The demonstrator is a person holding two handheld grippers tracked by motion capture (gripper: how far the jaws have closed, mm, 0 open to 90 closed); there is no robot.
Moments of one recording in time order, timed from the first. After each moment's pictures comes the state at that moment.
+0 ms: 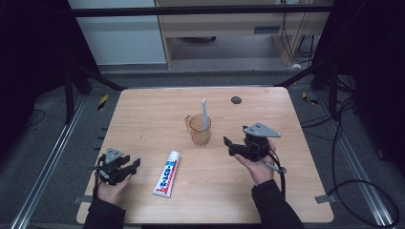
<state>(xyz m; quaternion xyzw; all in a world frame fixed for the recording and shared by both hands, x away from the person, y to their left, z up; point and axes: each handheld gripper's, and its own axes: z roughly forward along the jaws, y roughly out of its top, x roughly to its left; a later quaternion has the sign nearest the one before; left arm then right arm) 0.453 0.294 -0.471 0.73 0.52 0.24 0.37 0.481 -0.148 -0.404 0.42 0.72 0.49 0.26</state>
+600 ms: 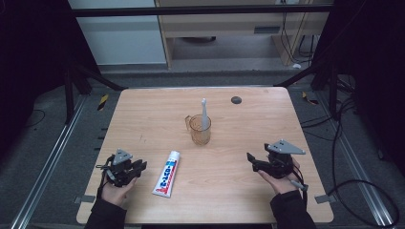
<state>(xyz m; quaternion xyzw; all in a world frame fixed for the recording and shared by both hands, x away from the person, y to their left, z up) 0.448 0.272 -0.469 0.78 0.47 0.20 0.37 0.447 -0.209 -0.437 0.46 0.73 0.44 0.25</state>
